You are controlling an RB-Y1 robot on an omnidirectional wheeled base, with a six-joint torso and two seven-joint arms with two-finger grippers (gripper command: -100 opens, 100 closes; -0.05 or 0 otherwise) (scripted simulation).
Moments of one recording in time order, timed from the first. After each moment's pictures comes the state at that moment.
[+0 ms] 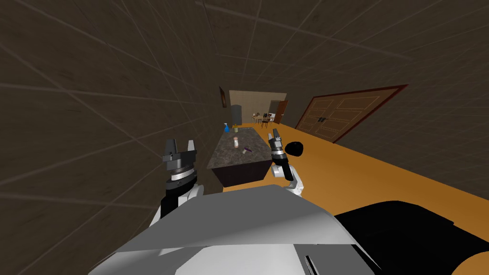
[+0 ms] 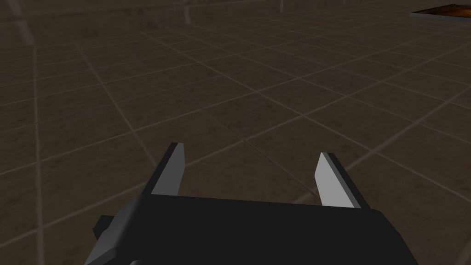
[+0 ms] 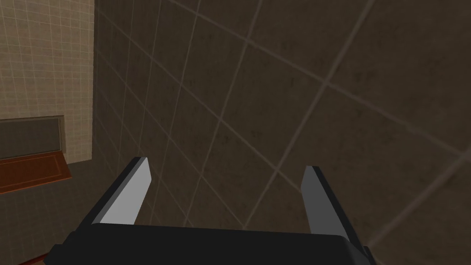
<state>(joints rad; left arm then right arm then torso) 0.51 0.01 0.00 -2.34 -0.01 -0.63 0.06 0.27 -0.12 -0.06 -2.20 0.11 -0.39 -0.05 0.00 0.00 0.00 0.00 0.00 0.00</state>
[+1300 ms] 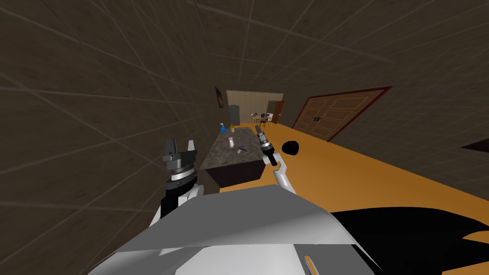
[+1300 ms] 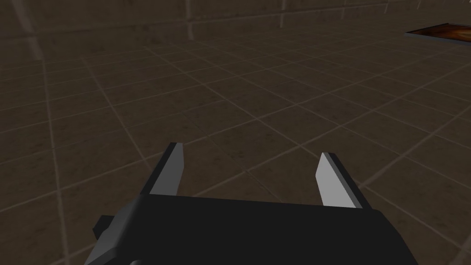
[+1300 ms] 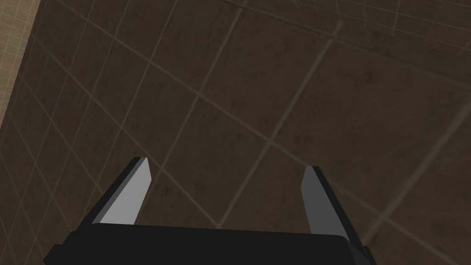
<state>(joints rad) 0.51 0.01 0.00 -2.34 -0.01 -0.63 0.06 -0.05 -0.17 0.01 -1.96 0.45 -0.47 -0.10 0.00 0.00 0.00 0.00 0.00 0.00</state>
